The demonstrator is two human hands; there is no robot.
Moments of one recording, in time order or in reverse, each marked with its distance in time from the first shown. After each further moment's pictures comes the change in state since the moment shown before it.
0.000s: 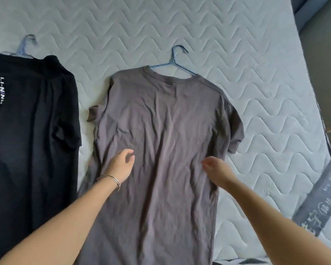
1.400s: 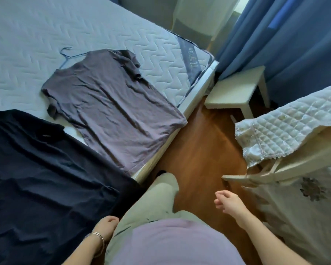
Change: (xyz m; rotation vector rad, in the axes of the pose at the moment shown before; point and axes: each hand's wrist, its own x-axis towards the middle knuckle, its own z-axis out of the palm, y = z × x) left_hand -0.300 -0.364 -0.140 0.498 -0.593 0.043; right_hand -0.534 0.061 0.486 1.175 0.404 0.688
